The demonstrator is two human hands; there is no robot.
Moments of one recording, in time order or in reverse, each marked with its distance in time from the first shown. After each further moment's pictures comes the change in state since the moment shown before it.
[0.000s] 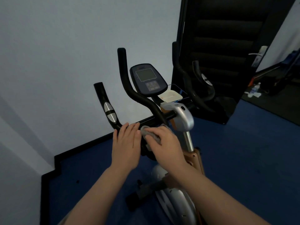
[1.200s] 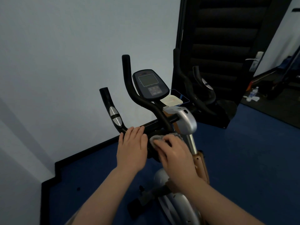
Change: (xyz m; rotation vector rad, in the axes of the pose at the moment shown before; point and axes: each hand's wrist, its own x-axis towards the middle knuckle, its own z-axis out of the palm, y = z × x) left_hand 0.000 0.002 -0.008 0.035 -0.037 0.008; right_hand -0.023 0.028 0.008 -0.506 0.252 -0.405
